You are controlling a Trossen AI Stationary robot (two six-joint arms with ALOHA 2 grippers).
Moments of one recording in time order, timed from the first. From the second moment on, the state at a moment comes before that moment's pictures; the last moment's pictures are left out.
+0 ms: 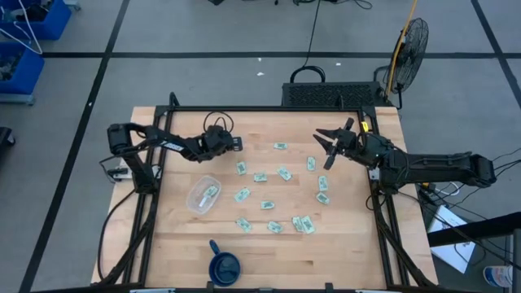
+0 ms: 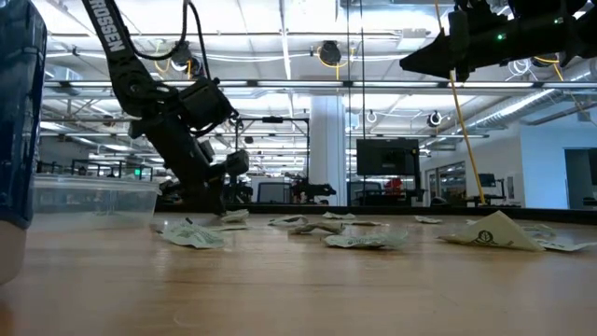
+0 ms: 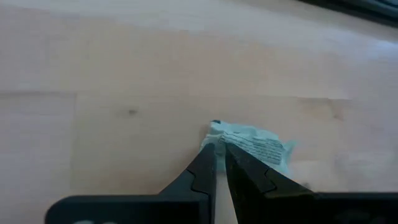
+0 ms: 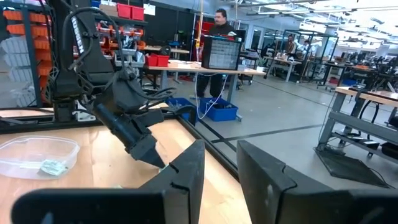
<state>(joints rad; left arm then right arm) 0.40 1.72 0.61 0.27 -0.40 -1.01 -0.20 0.71 0.33 0.40 0.31 -0.12</state>
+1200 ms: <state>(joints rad) 0.37 1.71 0.61 0.39 -0.29 -0.66 -0.20 0.71 0.33 0.39 0.31 -0.12</state>
